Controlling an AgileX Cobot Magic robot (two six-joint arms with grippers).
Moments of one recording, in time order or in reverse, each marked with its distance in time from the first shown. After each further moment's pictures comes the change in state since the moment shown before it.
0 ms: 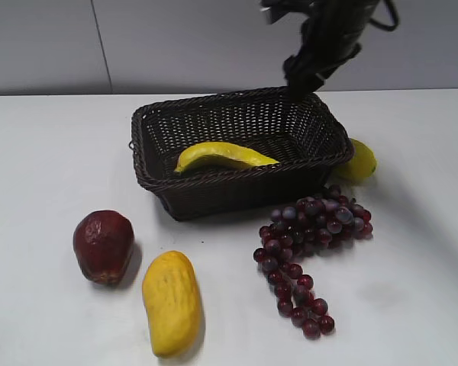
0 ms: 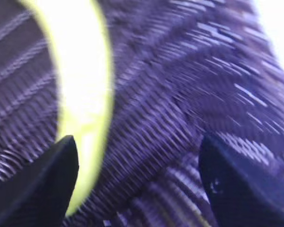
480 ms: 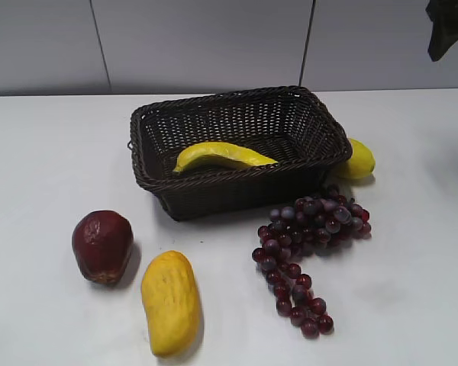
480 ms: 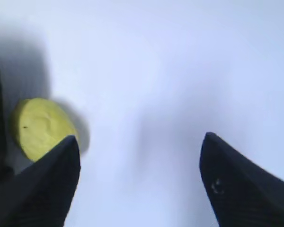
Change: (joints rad) left arm 0.000 0.000 0.000 0.000 0.000 0.000; right arm -0.321 -0.169 0.000 -0.009 0.215 0.305
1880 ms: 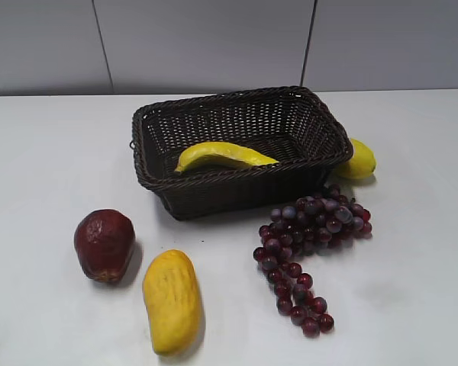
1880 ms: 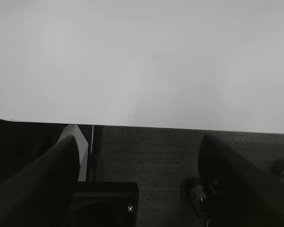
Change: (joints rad) left arm 0.000 0.000 0.000 0.000 0.000 0.000; right arm 0.000 -1.276 1.399 -0.038 -0.088 0.023
